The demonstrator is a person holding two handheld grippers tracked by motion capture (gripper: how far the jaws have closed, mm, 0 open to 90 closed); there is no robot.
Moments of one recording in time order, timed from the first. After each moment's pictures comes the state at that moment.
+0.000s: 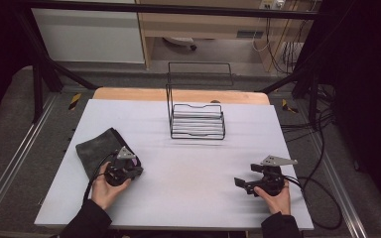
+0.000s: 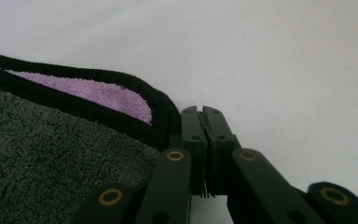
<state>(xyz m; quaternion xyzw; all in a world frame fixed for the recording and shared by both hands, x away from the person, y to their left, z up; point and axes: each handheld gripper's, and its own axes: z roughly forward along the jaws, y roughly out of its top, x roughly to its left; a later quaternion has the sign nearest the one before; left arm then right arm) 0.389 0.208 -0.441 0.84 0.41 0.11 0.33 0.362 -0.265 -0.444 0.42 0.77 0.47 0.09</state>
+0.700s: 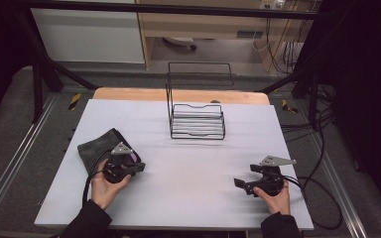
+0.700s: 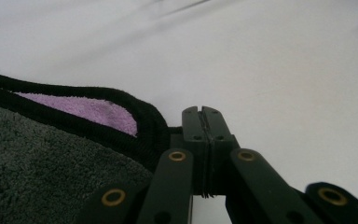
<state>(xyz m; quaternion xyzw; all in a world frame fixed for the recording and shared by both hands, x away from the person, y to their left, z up) 0.385 0.205 -0.418 0.82 0.42 0.09 0.38 0.363 -0.264 -0.446 0.42 0.78 0.46 0.09</state>
